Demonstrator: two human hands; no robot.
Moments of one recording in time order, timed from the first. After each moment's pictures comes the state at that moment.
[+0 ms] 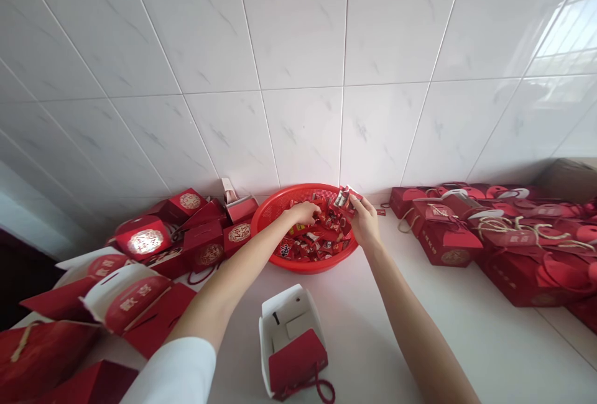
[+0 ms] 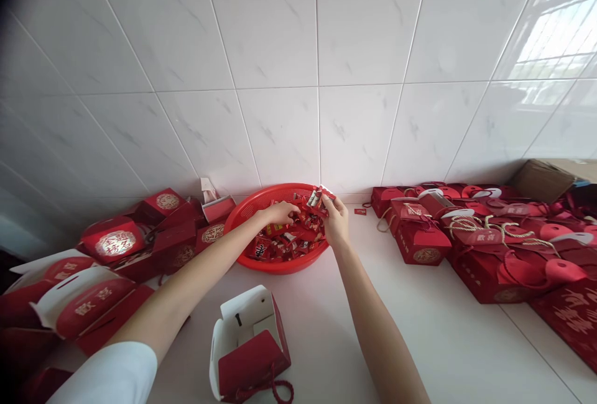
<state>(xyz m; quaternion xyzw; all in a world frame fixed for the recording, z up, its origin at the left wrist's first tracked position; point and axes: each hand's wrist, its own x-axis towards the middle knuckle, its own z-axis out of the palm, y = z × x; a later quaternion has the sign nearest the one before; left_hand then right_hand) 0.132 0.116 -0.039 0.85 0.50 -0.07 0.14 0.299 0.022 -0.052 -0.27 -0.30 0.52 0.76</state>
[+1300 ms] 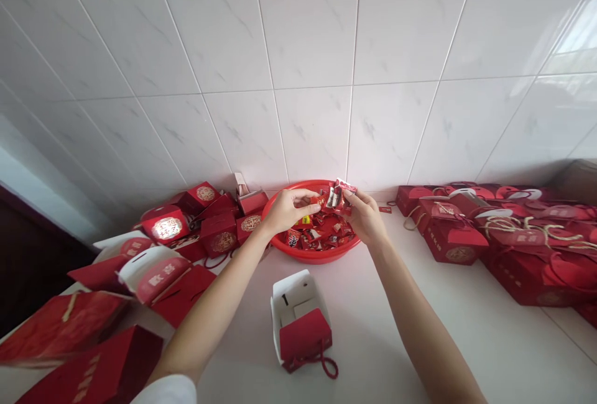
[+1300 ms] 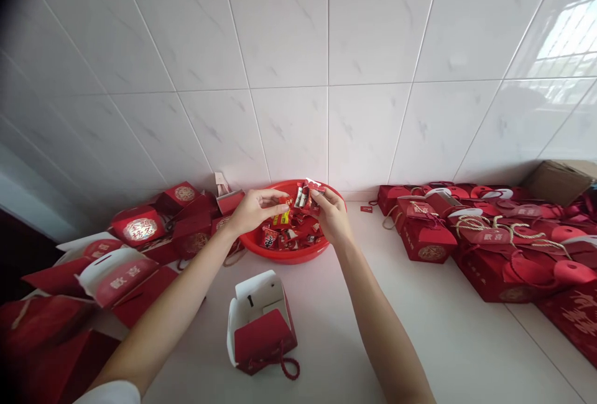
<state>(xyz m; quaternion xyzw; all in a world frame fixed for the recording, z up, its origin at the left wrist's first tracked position) 0.089 0.006 0.013 0.77 0.40 0.39 0.31 0.286 -0.019 -0.010 -0.23 -0.40 0.59 0.66</state>
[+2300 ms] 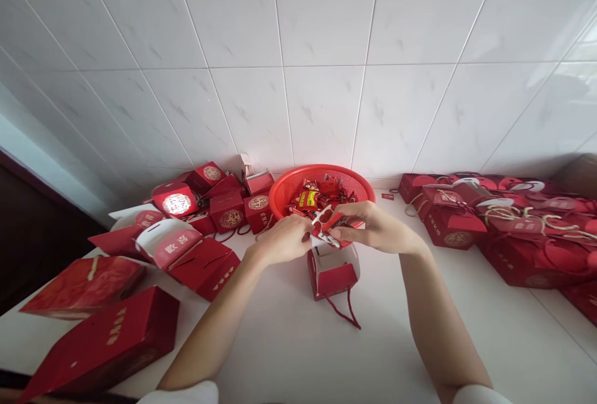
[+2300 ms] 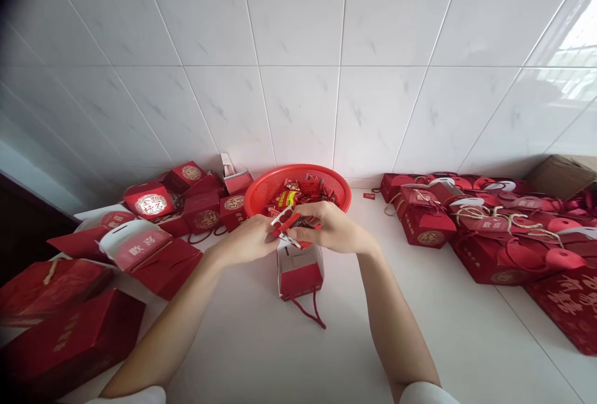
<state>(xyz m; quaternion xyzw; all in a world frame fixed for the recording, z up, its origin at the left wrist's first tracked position) 0.081 -0.086 0.004 0.87 0.46 0.09 0.16 0.302 -0.095 0.035 -0.26 -0.82 0.41 0.31</state>
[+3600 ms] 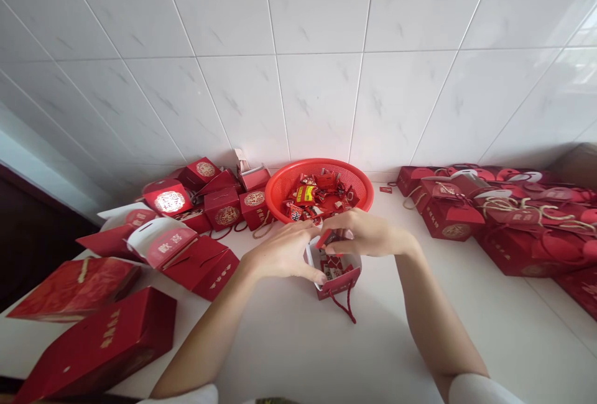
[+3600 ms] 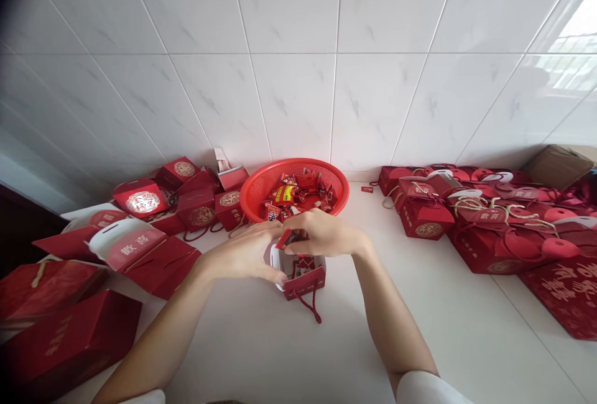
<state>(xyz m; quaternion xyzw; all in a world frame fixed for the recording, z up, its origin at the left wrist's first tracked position) 0.082 -0.103 0.003 0.86 0.45 0.04 0.23 0.296 -0.090 0.022 -0.28 -0.88 0.33 0.17</state>
